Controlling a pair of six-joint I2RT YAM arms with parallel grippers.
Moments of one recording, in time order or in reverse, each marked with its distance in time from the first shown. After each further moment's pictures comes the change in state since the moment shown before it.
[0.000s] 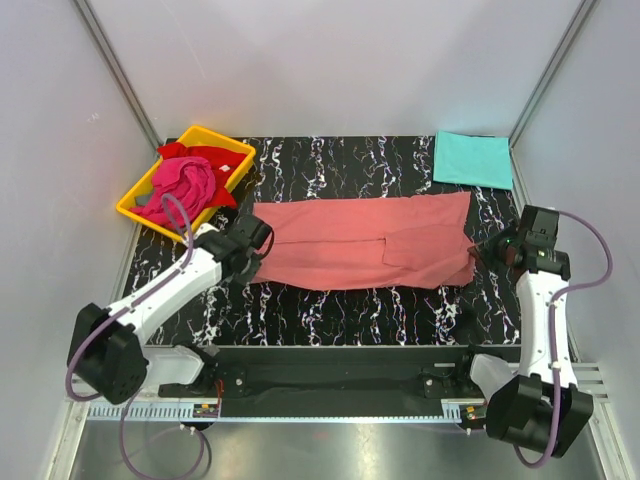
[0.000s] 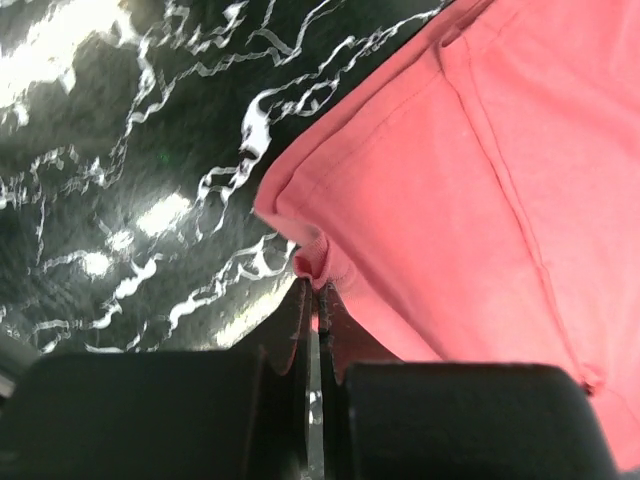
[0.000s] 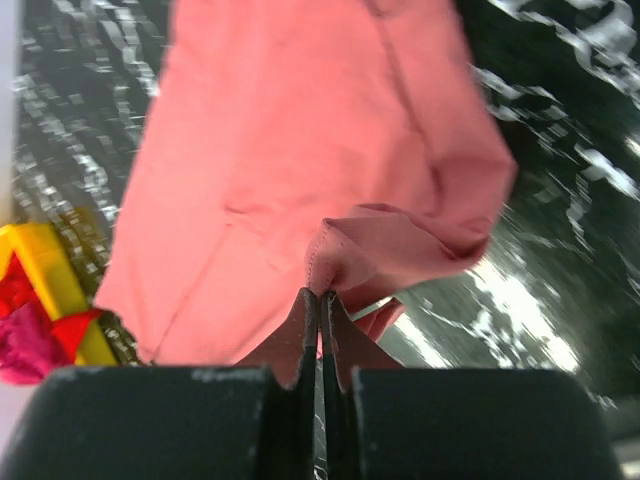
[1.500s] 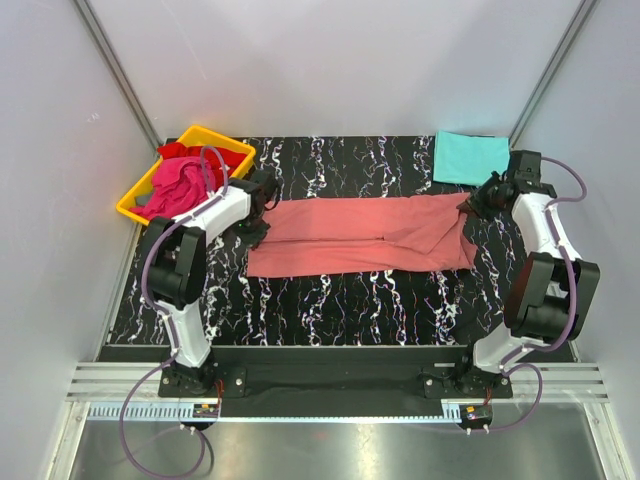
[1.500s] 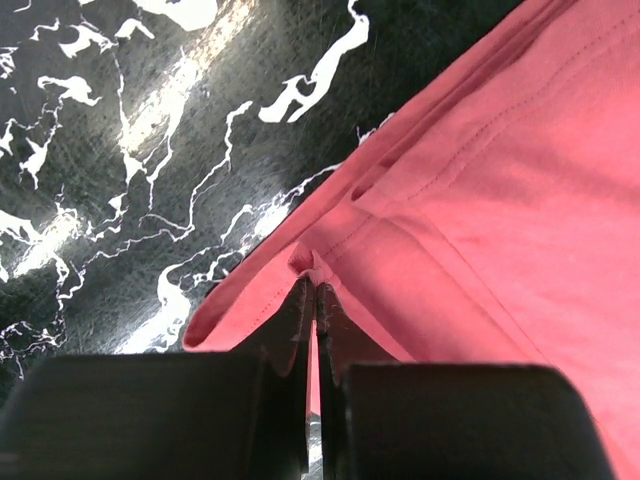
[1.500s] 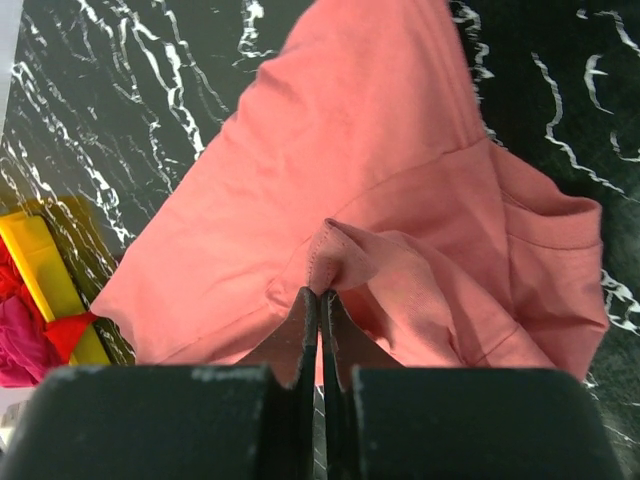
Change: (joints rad) left arm 0.223 0.627 0.454 -0.016 0.073 0.413; right arm 0.055 0.622 0.377 0.198 -0.106 -0.111
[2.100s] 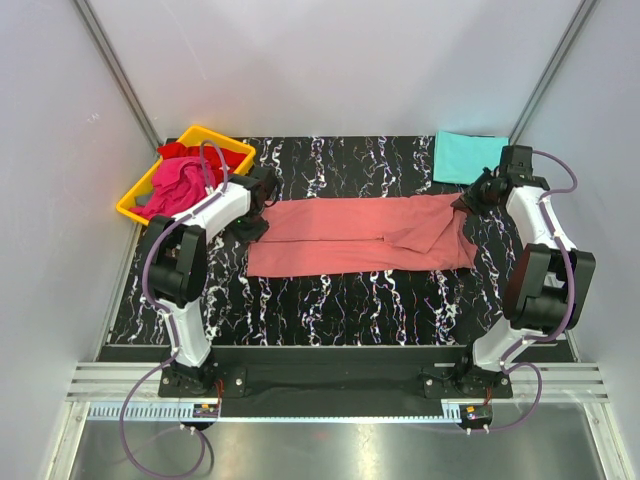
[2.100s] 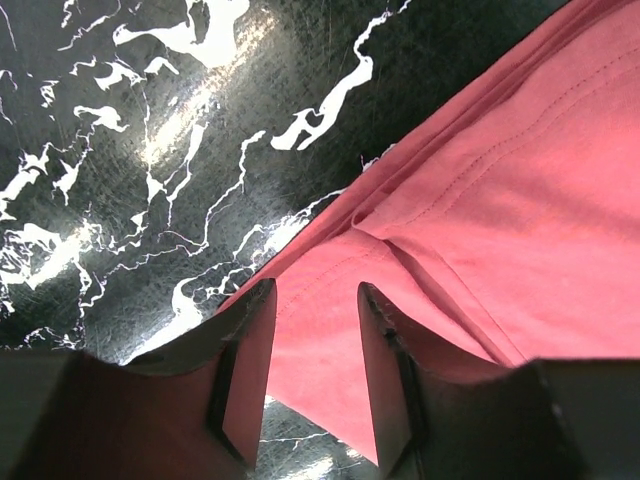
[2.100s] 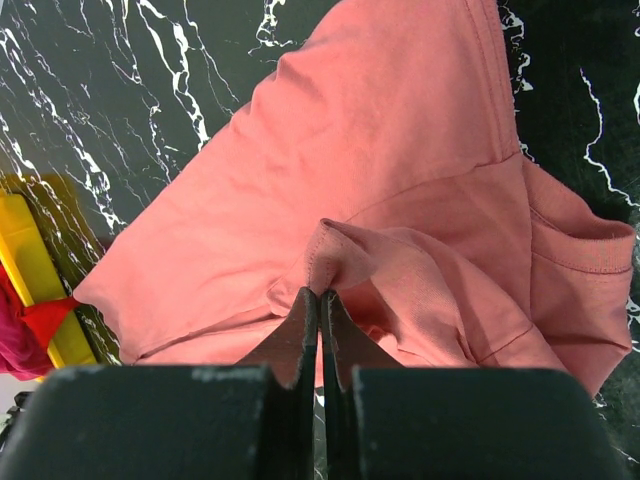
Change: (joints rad) left arm 0.007 0.030 0.059 -0.047 -0.050 0.006; right arm 0.046 0.064 0.067 -0.014 0.000 -0.040
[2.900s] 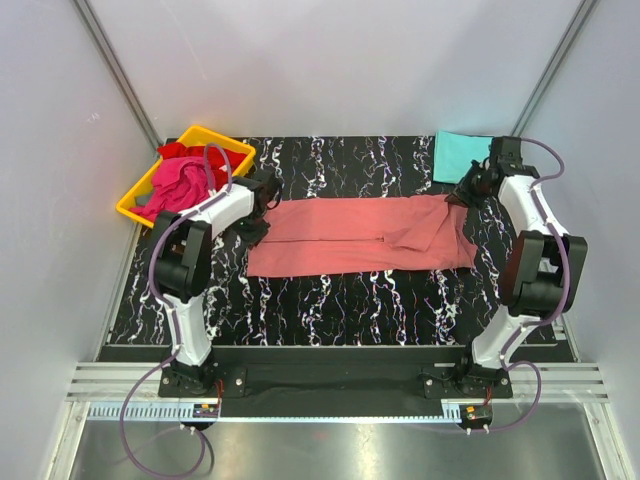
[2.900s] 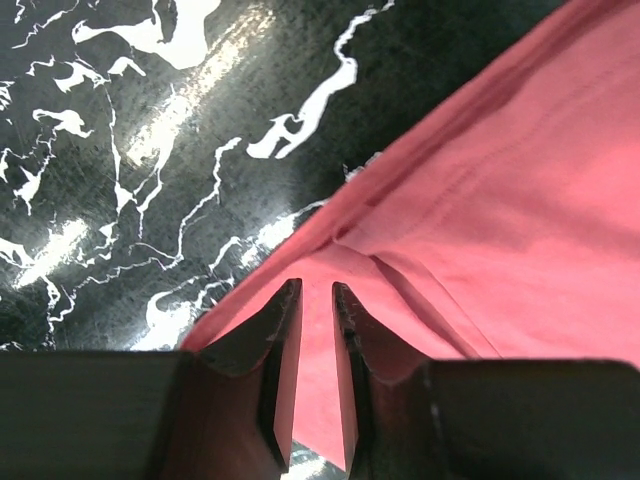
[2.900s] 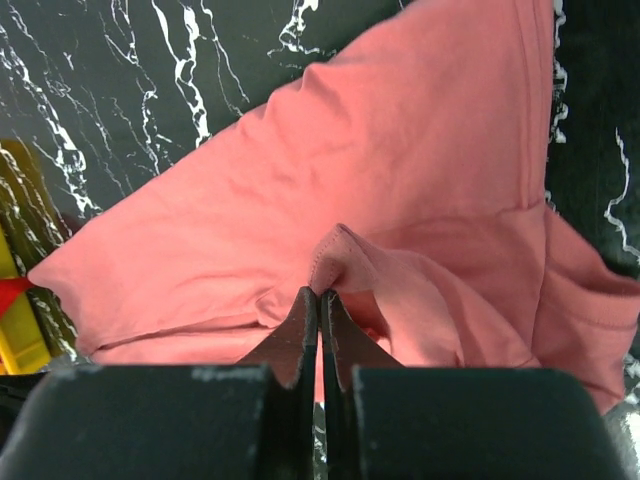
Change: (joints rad) left arm 0.000 0.035 -0.008 0.043 0.011 -0.010; right arm 0.043 0.084 0.093 -0.016 0.008 -0.102
